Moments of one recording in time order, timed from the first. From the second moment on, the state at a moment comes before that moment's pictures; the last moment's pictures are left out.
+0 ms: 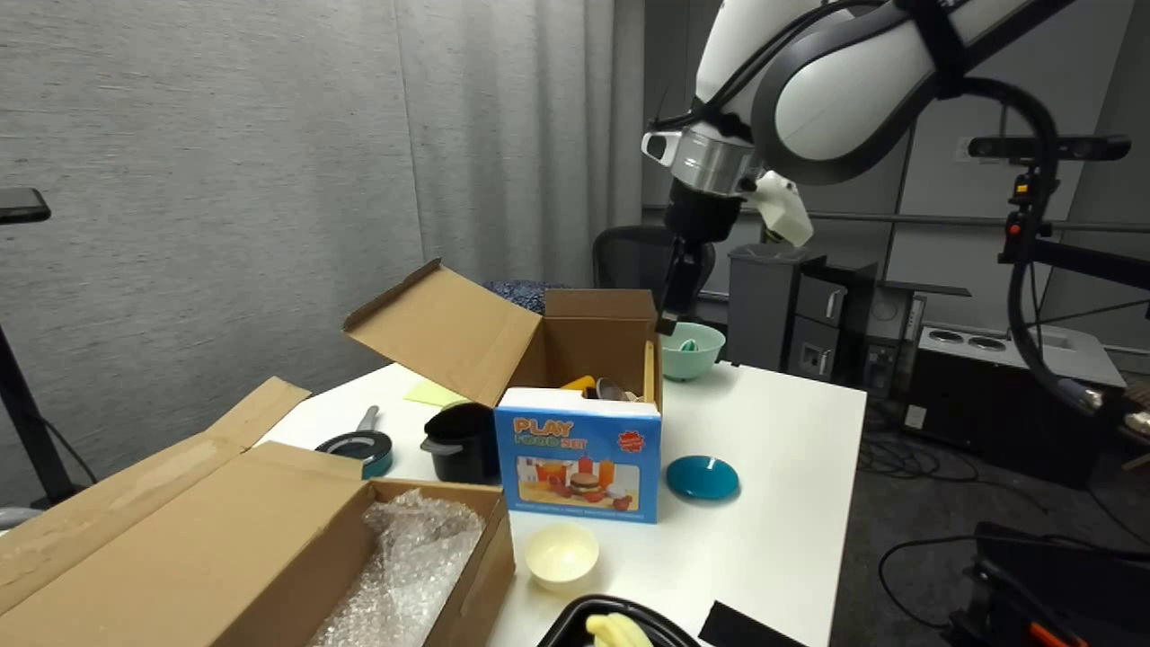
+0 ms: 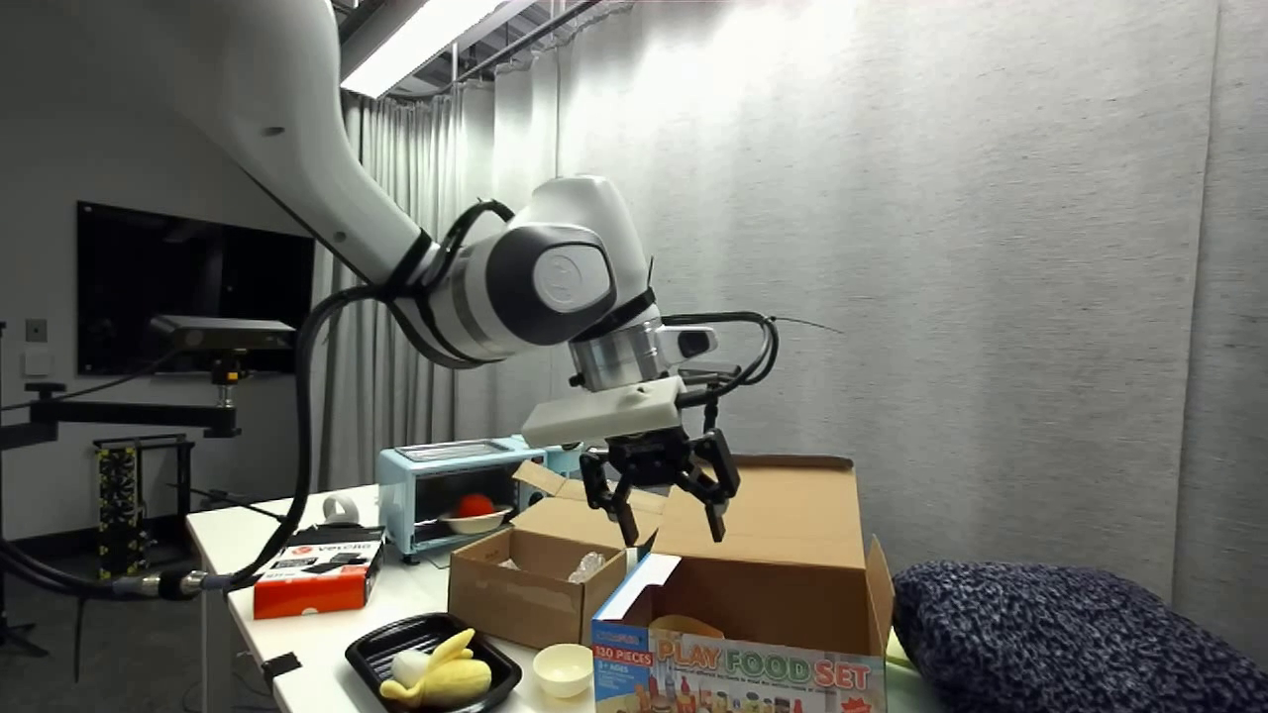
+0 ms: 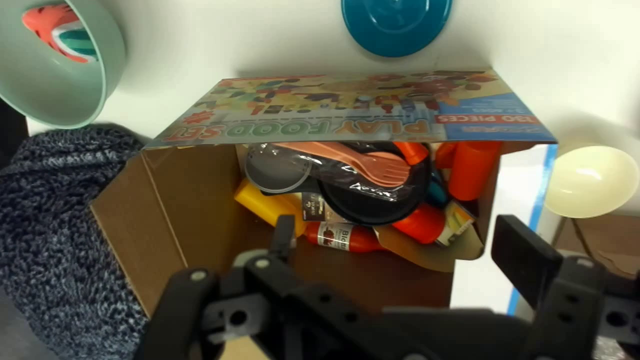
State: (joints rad) arm 0.01 -0.07 -0.13 -2.26 -0.20 2.53 -0.34
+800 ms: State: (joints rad) arm -0.05 0.33 -0.06 -1.93 0.08 2.53 -0.28
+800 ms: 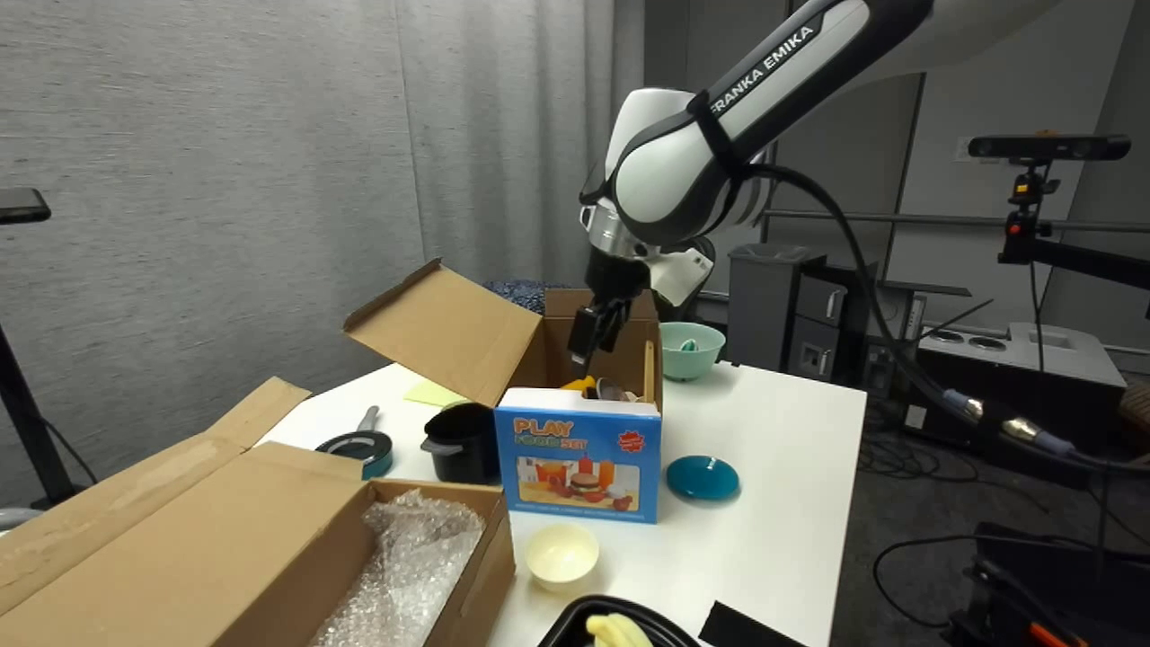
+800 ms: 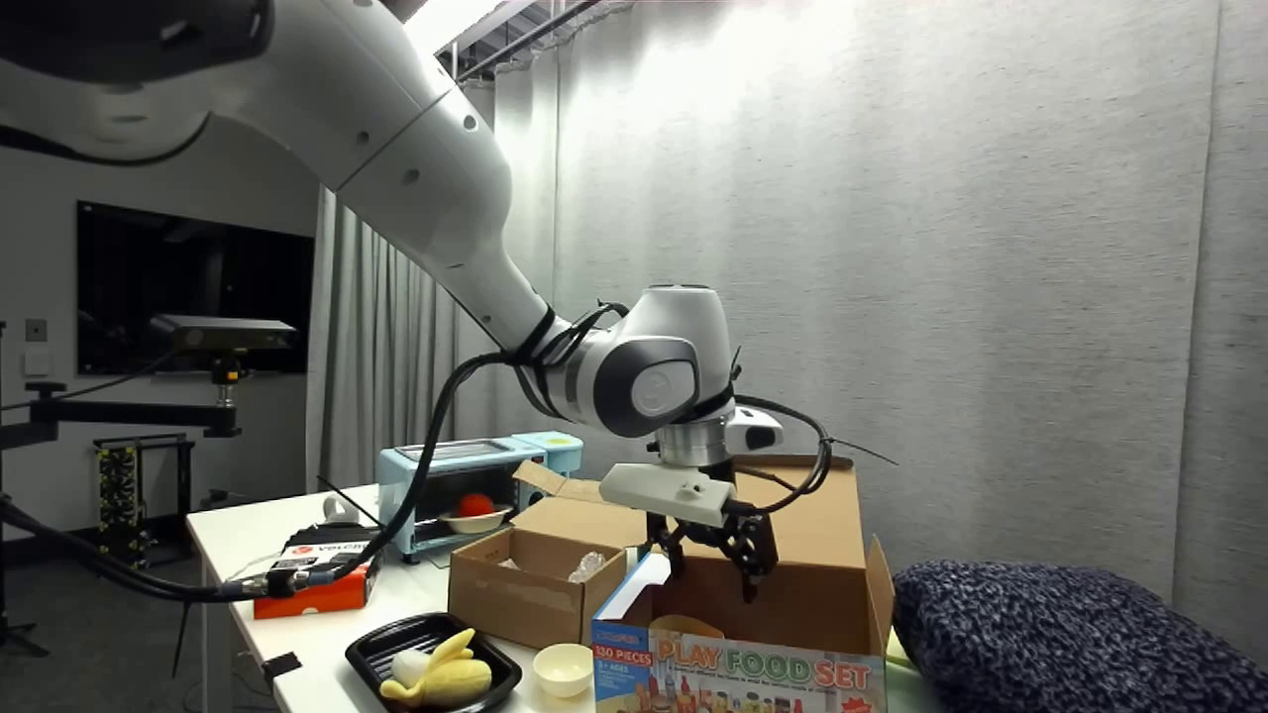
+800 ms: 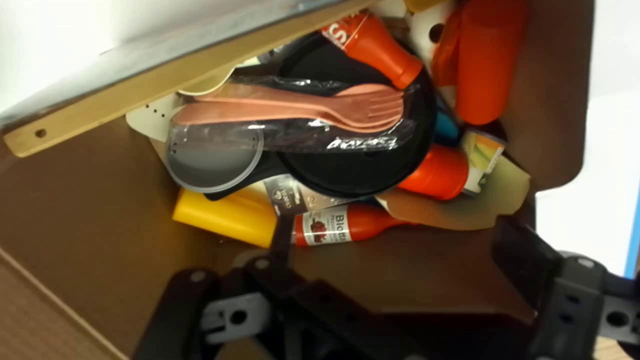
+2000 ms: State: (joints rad) arm -0.08 0.38 -0.05 -1.86 0.07 2.55 -0.27
